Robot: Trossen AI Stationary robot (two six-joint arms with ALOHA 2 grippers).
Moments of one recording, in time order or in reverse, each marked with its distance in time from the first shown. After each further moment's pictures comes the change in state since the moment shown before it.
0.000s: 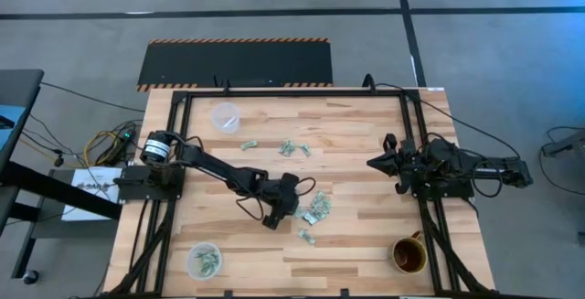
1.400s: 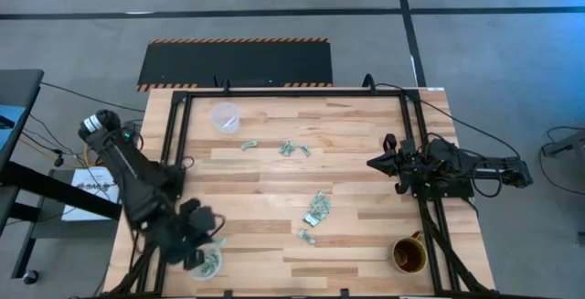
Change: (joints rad) left arm -0.725 -0.651 0.023 -0.895 -0.285 -1.485; right arm 0.000 0.000 0.000 -0.007 0.000 0.000
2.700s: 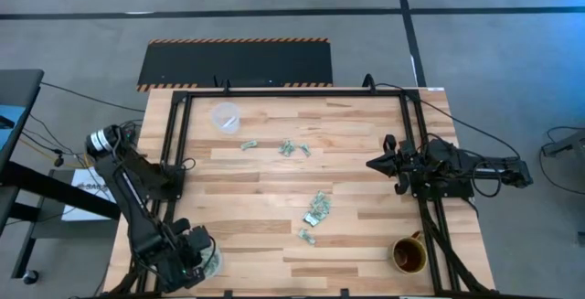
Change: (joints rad) left arm -0.149 0.221 0.000 0.004 0.080 -0.326; right arm 0.000 0.000 0.000 -0.028 0.000 0.000
